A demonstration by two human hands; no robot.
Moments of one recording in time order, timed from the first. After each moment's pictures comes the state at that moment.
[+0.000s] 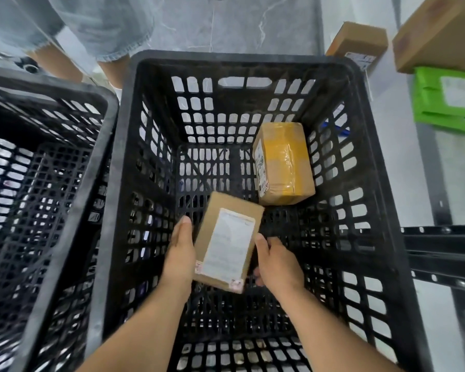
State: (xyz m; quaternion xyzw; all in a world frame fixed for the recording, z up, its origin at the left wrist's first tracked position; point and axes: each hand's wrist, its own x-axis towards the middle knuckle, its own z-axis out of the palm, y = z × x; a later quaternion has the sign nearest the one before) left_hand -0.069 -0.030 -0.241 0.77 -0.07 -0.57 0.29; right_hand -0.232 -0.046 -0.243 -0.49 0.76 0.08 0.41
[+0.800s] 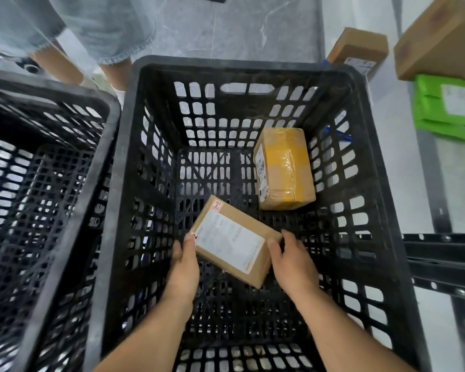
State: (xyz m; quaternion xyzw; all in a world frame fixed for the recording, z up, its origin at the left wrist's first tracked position) left_hand -0.077 -0.018 -0.240 0.78 -0.05 -0.57 0.26; right_hand -0.255 -0.059 -0.241 -0.52 0.77 0.08 0.36
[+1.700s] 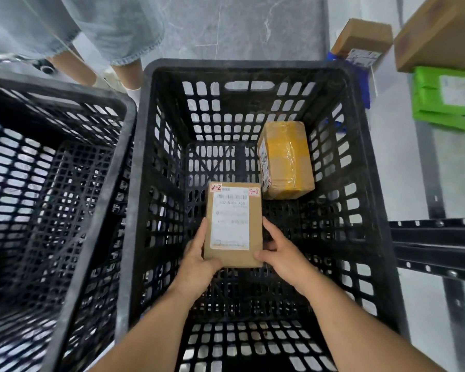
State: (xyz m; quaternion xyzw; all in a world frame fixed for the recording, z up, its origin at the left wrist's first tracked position) left_hand -0.070 0.004 -0.210 0.71 -0.23 -0.63 0.23; right_hand -0.251 -0.046 -0.214 -0.40 0.63 -0.02 0.66
